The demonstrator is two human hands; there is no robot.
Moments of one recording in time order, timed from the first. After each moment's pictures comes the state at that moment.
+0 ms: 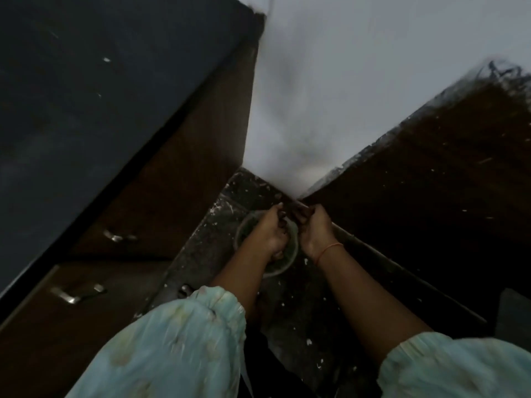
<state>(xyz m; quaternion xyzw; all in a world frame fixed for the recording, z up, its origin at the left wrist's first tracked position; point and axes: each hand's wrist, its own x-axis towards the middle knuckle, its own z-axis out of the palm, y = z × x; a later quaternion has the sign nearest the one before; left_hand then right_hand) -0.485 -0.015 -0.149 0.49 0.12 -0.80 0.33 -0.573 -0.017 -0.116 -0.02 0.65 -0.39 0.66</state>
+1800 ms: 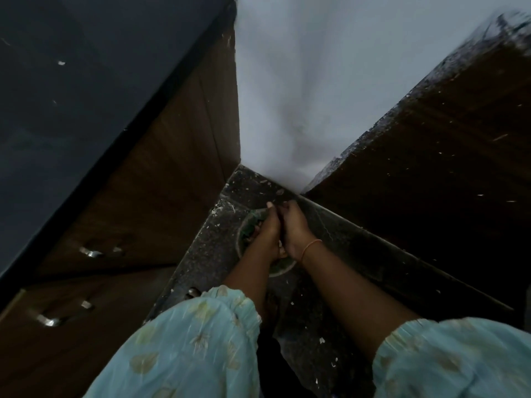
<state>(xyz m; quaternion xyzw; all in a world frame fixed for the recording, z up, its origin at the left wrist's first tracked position) -0.518 -0.019 -0.236 0.63 -0.04 -0.73 0.28 -0.558 -0.020 -0.174 -0.11 0.66 -0.27 0.69</state>
